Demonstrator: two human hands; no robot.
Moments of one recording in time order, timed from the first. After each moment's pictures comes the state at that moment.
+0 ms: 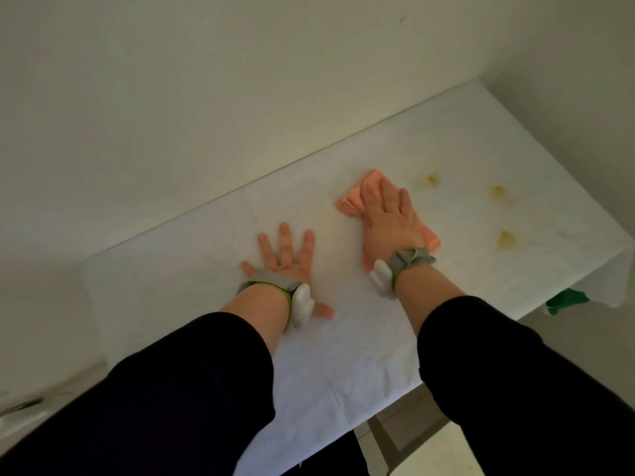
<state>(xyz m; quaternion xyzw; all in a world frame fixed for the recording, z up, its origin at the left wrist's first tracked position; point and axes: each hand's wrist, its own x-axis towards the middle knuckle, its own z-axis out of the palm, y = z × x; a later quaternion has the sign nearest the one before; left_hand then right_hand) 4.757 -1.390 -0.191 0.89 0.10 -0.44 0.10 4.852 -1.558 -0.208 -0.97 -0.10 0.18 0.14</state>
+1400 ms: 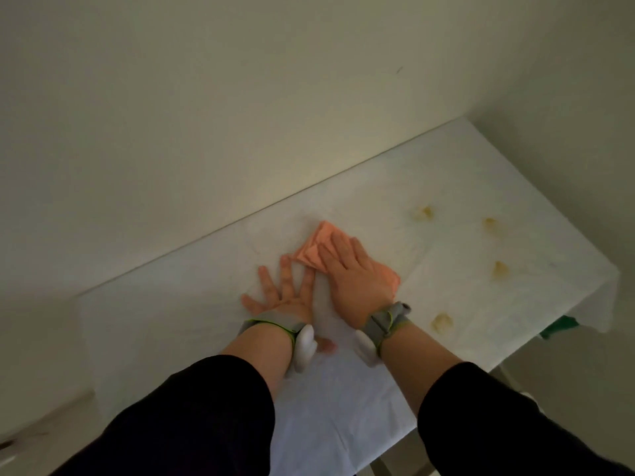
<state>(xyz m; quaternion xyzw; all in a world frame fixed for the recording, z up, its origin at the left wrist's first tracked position) 4.760 -1.393 -0.195 0.88 0.10 -0.45 0.11 4.810 -1.526 -0.218 -0.95 -0.23 0.17 0.14</state>
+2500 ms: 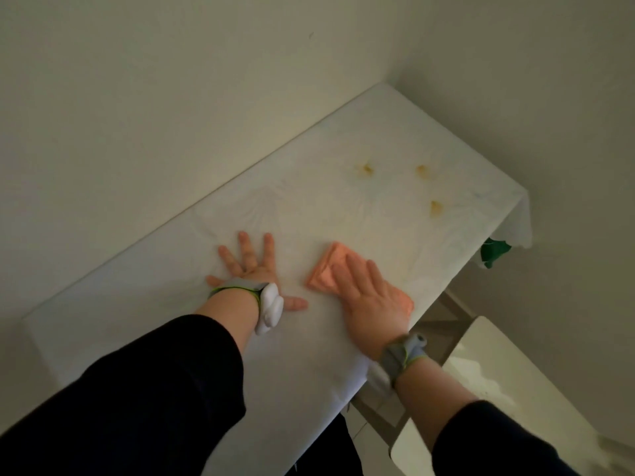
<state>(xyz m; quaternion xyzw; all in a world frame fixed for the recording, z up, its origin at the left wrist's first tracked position) 4.757 -1.390 -0.201 0.91 0.10 -0.40 0.08 4.693 -1.600 -0.213 -0.98 -0.08 0.15 0.11</state>
